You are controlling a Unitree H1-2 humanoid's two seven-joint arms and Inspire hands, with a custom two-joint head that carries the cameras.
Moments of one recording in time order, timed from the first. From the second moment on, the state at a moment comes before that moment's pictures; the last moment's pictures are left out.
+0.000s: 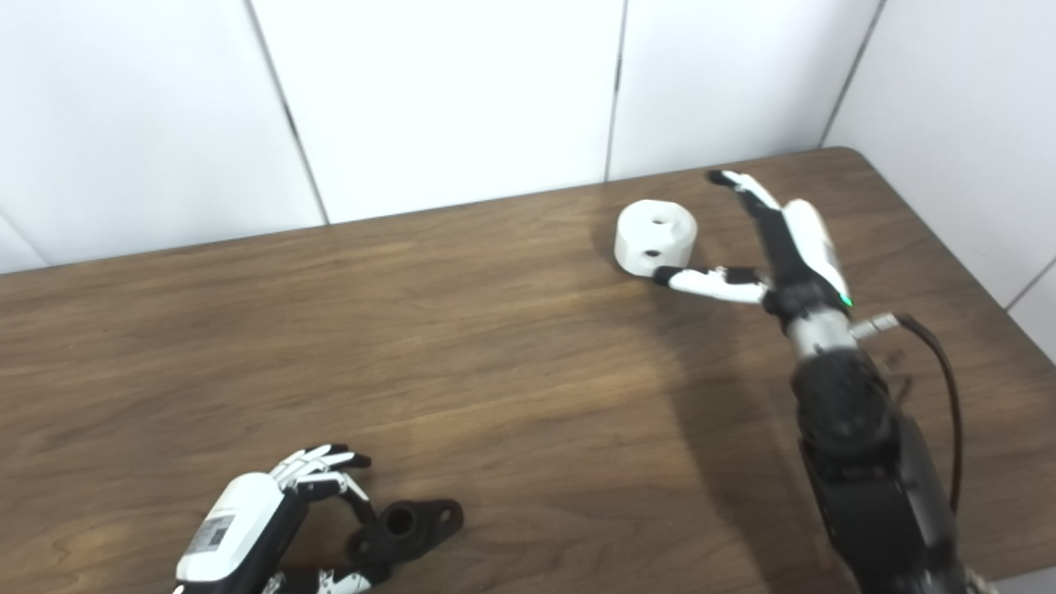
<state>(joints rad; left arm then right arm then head) 0.21 0.34 -0.34 -0.41 0.71 0.03 -0.20 -0.19 -0.43 -0.08 -0.22 -0.48 0.35 0.06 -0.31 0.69</state>
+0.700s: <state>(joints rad) 0.22 0.35 -0.33 -0.41 0.71 0.02 -0.20 -0.46 -0.54 0.12 0.15 -0.61 0.39 0.17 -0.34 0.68</state>
